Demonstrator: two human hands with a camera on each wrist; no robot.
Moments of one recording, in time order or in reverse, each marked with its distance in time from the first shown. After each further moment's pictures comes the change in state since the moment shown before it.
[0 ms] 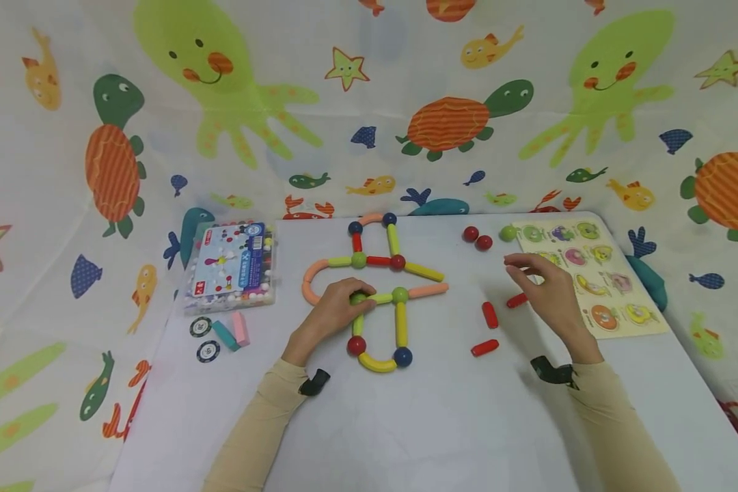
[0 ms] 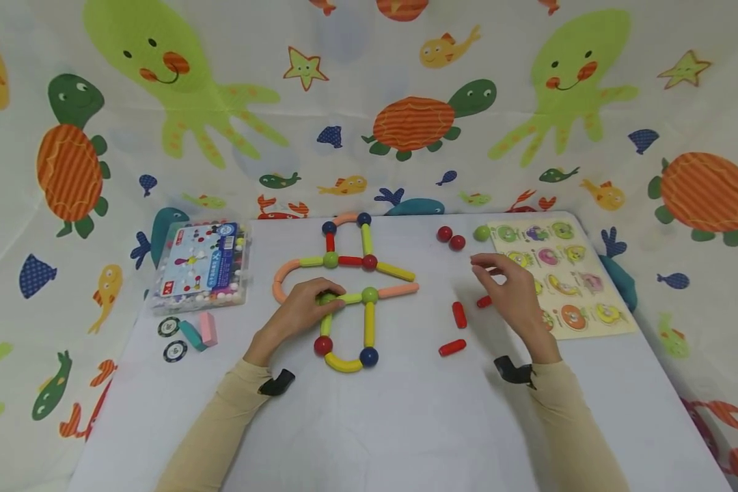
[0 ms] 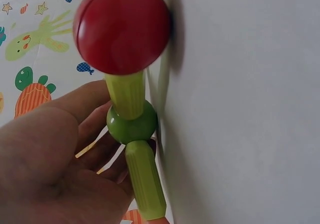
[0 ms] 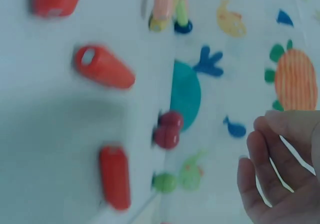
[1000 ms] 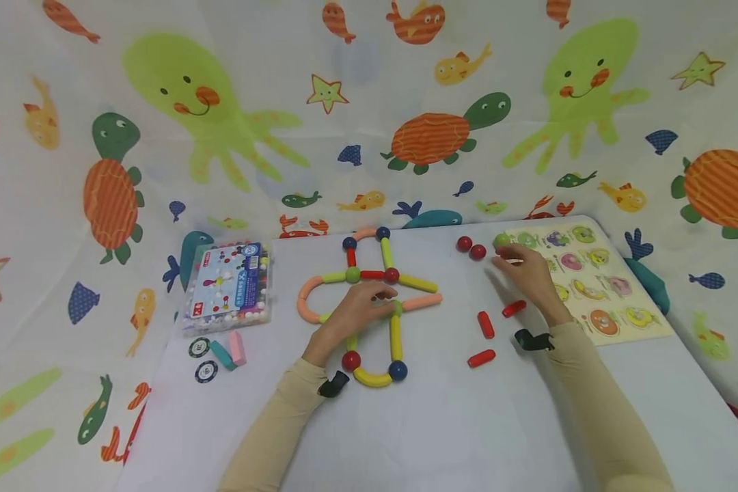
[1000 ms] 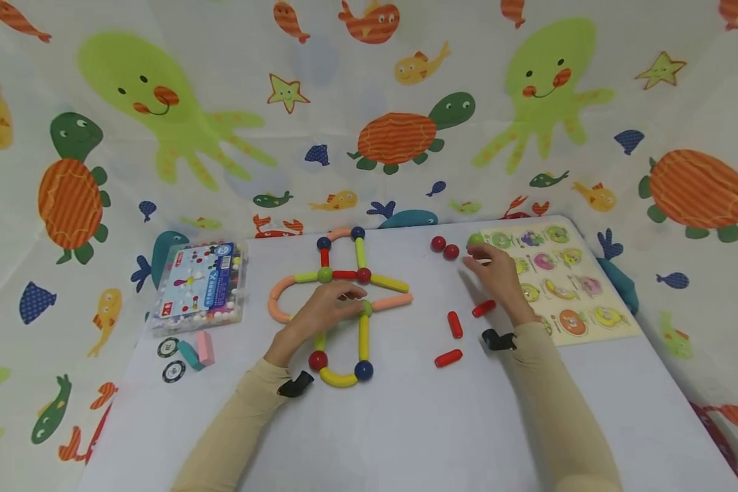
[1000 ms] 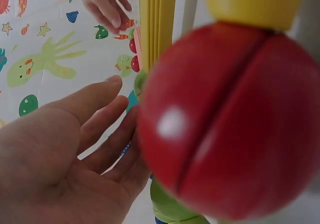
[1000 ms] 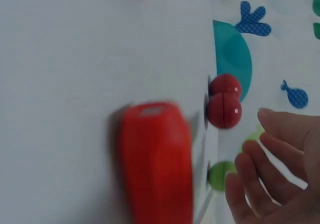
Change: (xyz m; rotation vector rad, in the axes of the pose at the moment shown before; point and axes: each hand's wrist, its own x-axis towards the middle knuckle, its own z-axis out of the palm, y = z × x) left_hand 0.036 0.041 0.018 -0.010 -0.098 0.045; right_hand 0.056 0.062 0.017 0.067 -0.137 0.242
